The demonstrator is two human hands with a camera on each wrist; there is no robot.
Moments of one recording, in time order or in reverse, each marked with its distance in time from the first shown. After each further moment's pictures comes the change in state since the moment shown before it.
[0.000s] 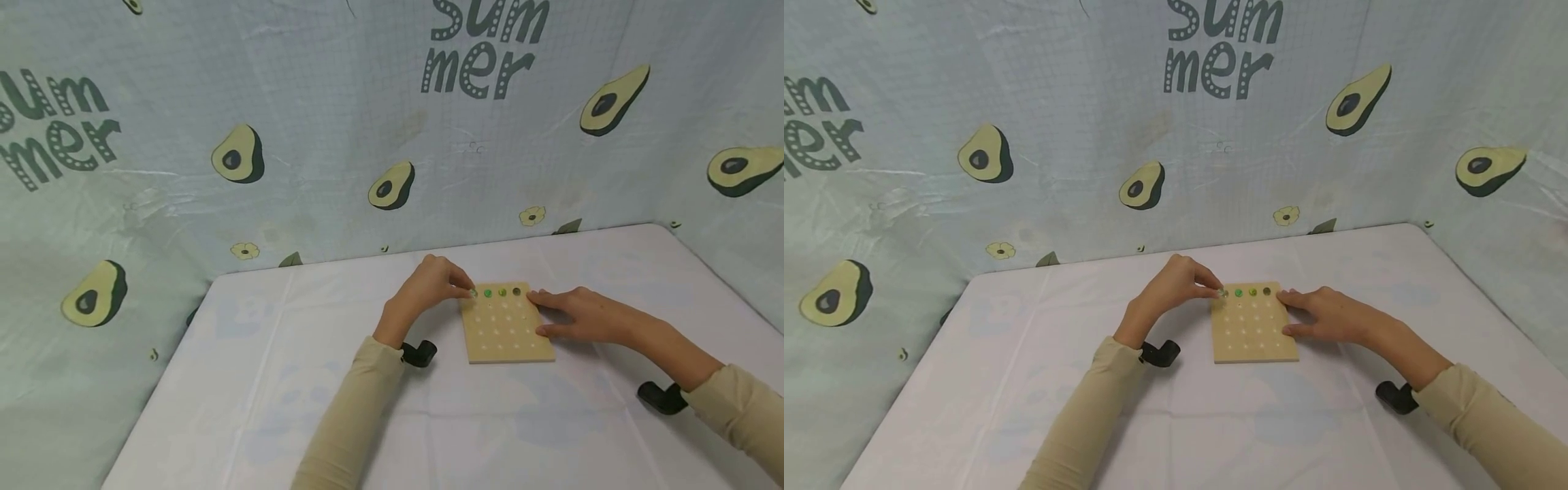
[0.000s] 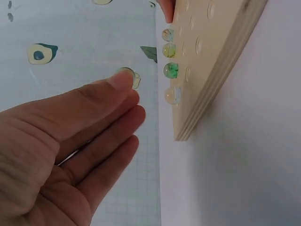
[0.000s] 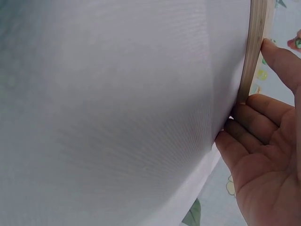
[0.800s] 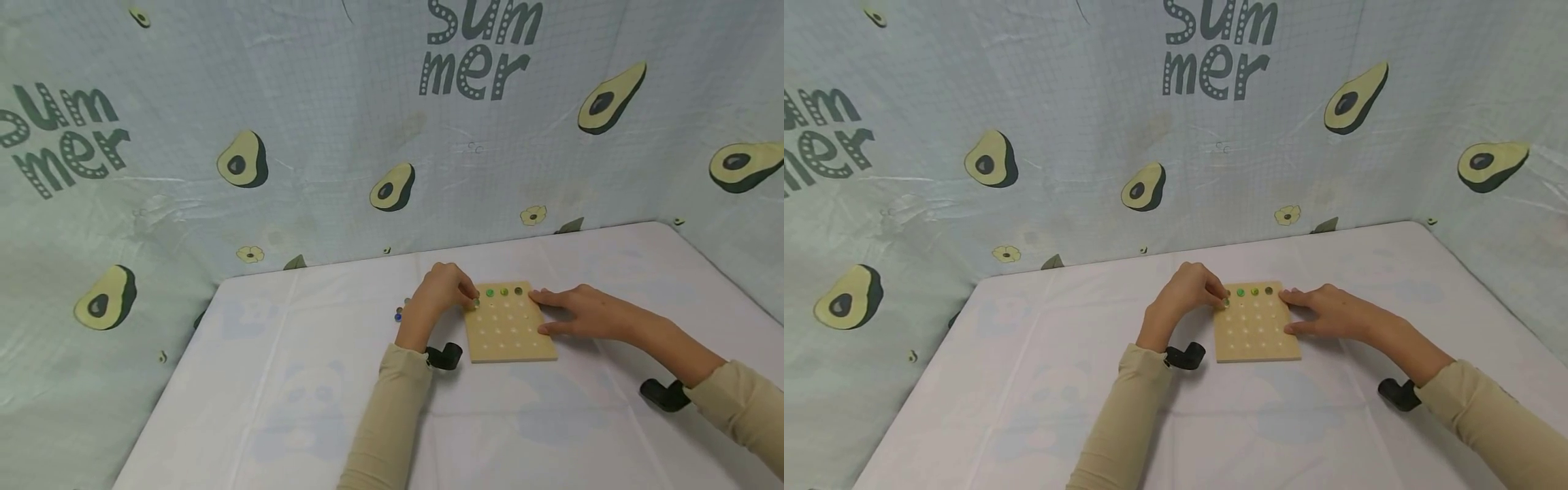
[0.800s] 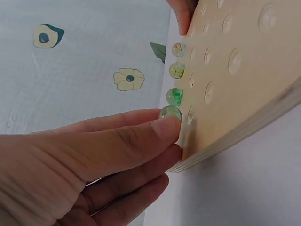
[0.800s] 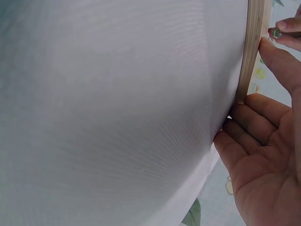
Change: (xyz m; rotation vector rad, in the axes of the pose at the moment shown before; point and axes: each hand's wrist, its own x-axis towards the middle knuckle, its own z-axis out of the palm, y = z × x) left_hand 0.007 0.016 0.019 -0.008 -0.004 -0.283; right_hand 0.001 0.003 -0.001 0.022 -0.012 0.014
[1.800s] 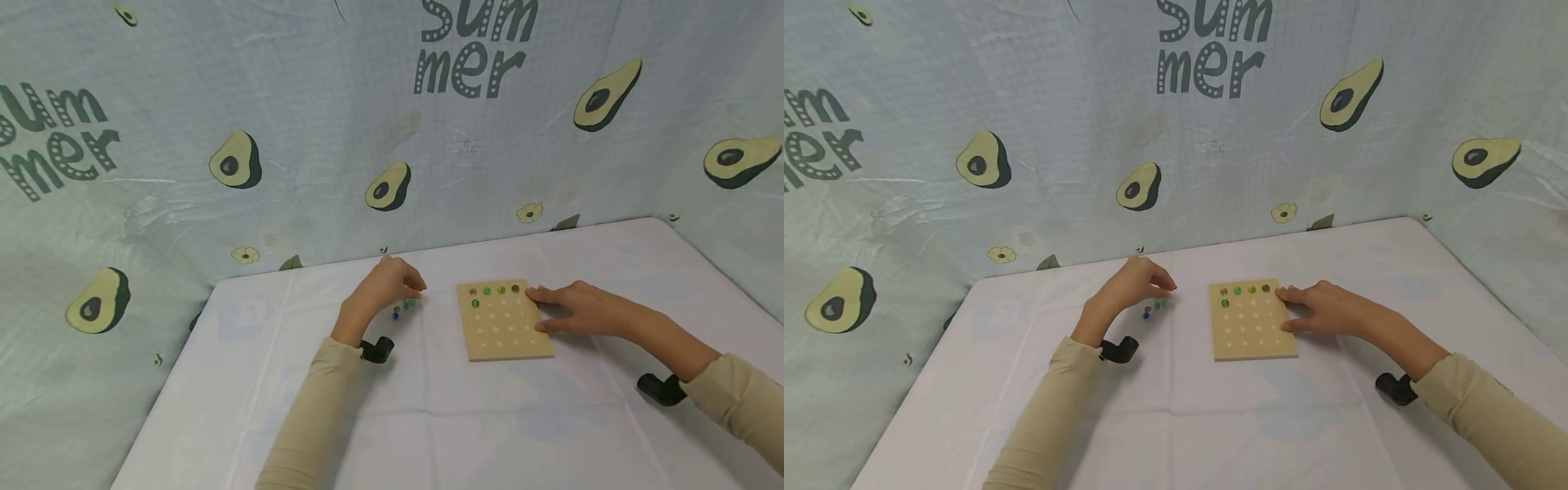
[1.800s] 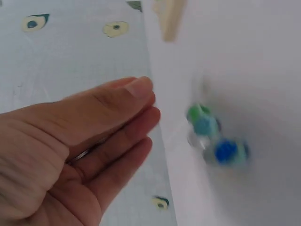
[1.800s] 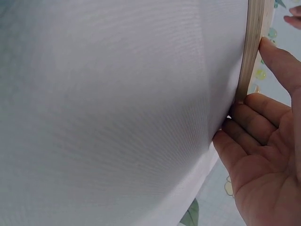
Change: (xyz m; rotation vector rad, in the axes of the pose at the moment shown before) left_hand -0.025 -0.062 -0.059 0.102 -0.044 0.157; right_hand 0.001 0.000 -0.005 -0.001 -0.036 0.028
